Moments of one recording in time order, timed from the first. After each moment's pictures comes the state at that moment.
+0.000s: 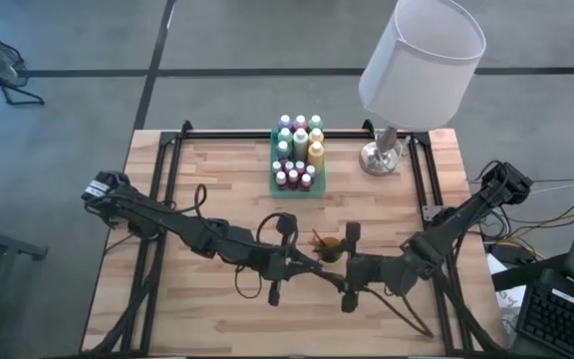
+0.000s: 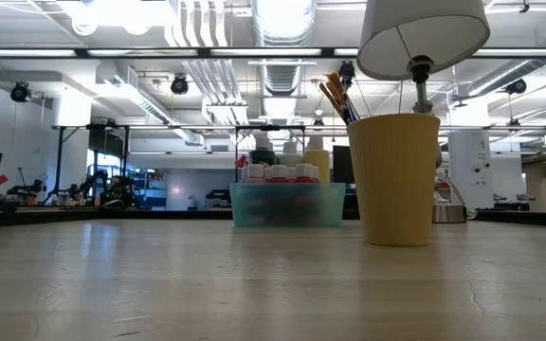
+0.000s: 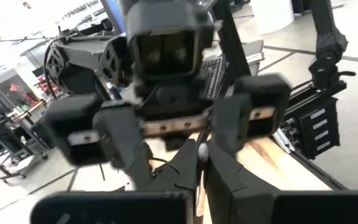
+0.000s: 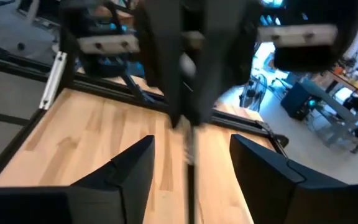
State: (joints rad) left arm -0.39 1.58 1.33 0.23 -0.23 0.41; right arm 0.65 1.46 1.16 -0.01 0.76 -0.09
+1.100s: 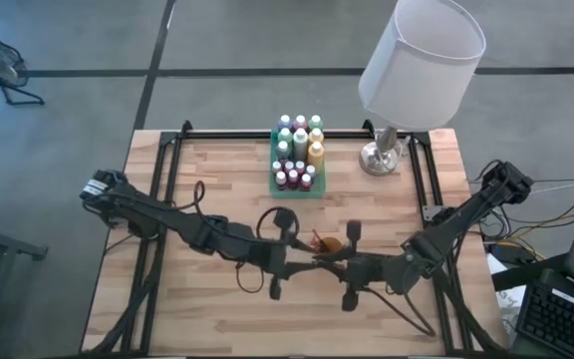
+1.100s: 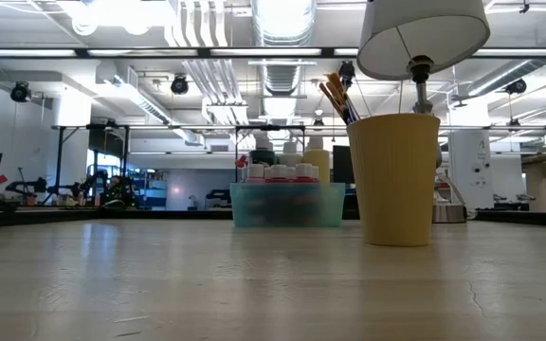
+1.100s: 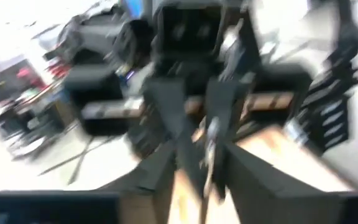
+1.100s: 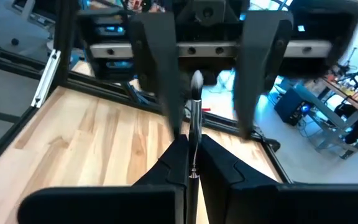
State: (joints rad) left arm -0.38 1.57 1.32 0.20 -0.25 0.37; right arm 0.63 1.45 1.16 0.01 0.76 -0.15
